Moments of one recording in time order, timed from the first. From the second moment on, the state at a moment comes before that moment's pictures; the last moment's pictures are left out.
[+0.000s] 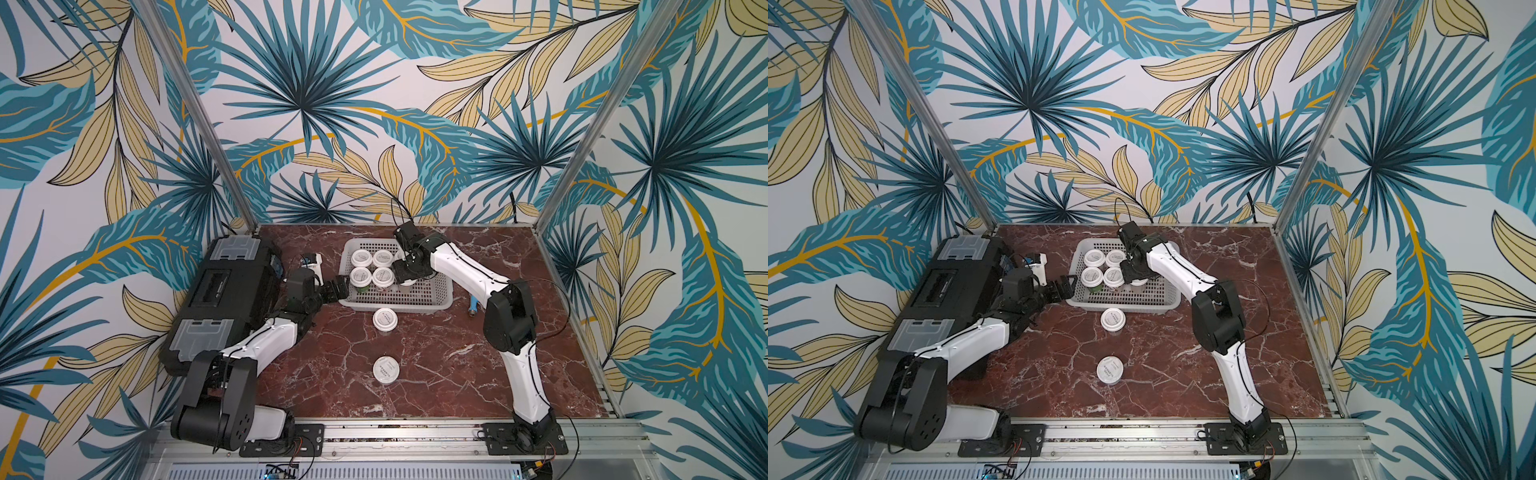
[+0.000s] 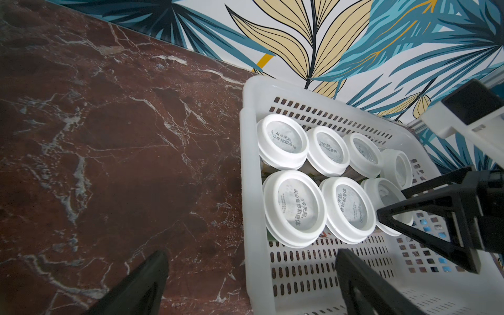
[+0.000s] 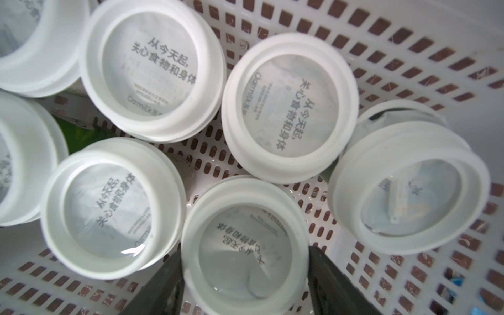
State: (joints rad) left arm -0.16 1.38 0.66 0.26 0.17 -0.42; right arm 0.57 2.23 2.03 -0.96 0.14 0.25
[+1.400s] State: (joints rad) left arm -0.16 1.39 0.66 0.26 0.17 -0.42; right arm 0.56 2.08 1.85 -0.85 0.07 0.28
